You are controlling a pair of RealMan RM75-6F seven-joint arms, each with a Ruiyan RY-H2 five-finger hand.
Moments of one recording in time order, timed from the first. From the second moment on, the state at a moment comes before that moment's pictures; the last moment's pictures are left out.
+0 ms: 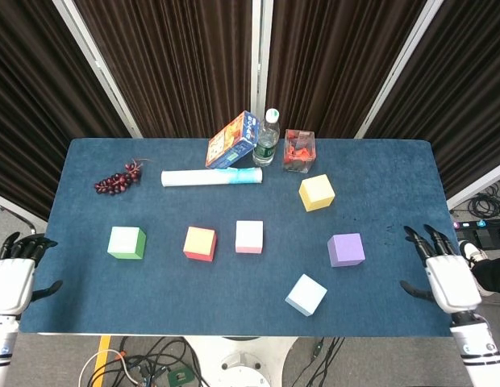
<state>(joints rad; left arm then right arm) -0.09 -1.18 -0.06 -1.56 1.48 1.50 0.14 0.18 -1.06 0.07 -1.71 -1.55 1.36 -0.02</state>
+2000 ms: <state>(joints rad) -0.09 -1.18 -0.06 -1.51 1.47 1.49 0.08 0.90 -1.84 0.30 -1.27 -1.05 0.84 -0.14</state>
